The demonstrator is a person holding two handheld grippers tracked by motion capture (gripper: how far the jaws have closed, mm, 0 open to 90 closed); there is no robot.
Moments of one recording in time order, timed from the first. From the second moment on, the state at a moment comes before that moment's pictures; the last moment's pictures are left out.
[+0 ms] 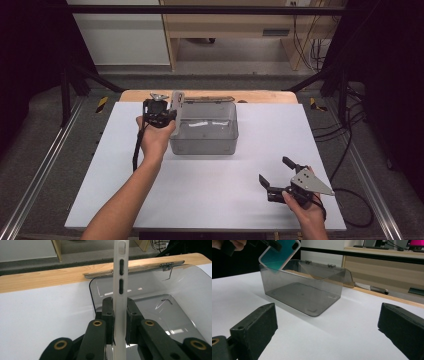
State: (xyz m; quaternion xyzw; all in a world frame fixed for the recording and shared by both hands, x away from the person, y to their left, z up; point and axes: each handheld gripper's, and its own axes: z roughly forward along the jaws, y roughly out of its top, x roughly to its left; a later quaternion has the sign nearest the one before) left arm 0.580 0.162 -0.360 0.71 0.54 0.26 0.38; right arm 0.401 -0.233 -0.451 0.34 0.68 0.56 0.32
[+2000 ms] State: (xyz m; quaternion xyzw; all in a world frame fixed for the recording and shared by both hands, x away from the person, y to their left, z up) left arm 0.584 0.161 -0.381 0.72 0.54 0.23 0.37; right arm 0.402 -0.233 -0.453 0.35 0.68 0.56 0.32
